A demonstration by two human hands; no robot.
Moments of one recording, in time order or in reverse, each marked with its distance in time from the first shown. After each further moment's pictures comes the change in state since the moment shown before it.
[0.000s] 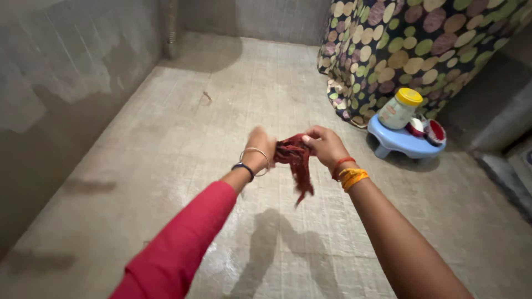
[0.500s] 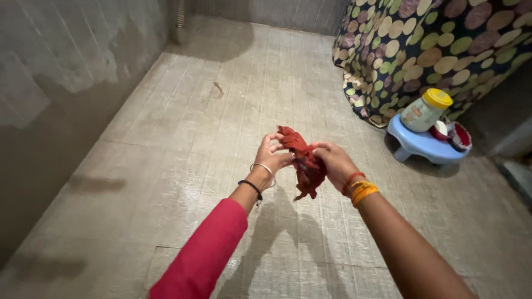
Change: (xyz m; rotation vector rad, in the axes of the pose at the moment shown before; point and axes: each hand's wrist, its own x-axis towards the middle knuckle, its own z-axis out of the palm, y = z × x) left_hand 0.035 -0.094 0.057 -1.648 0.052 -0.128; right_hand 0.029 0.014 0.064 0.256 0.012 0.280
